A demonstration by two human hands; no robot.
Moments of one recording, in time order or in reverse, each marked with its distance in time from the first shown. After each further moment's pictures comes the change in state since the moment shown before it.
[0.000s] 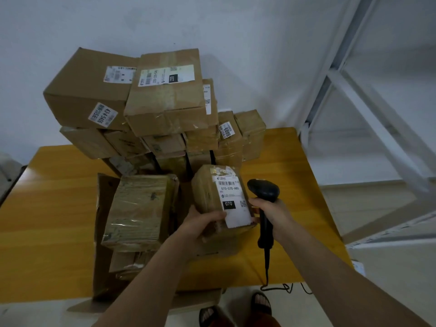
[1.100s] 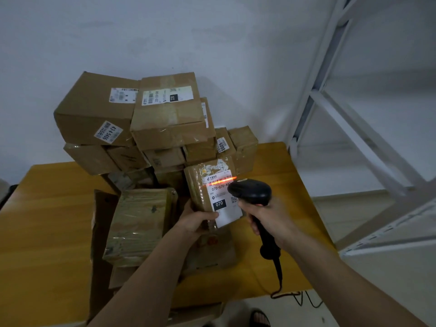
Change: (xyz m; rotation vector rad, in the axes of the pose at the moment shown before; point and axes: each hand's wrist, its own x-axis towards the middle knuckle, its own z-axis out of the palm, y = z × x) left_hand 0.014 0.027 -0.004 -0.116 -0.029 0.114; right_hand -0.073 -0.034 0.008 -0.295 -0.186 -0.301
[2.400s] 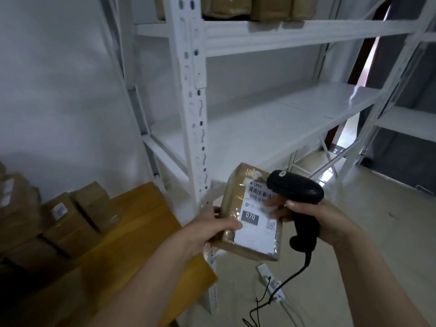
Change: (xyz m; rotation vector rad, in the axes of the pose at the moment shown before) left_hand -0.170 -0.055 0.373 0.769 -0.806 0.156; right_hand -0.254 0.084 -0.384 0.294 0.247 -0.417
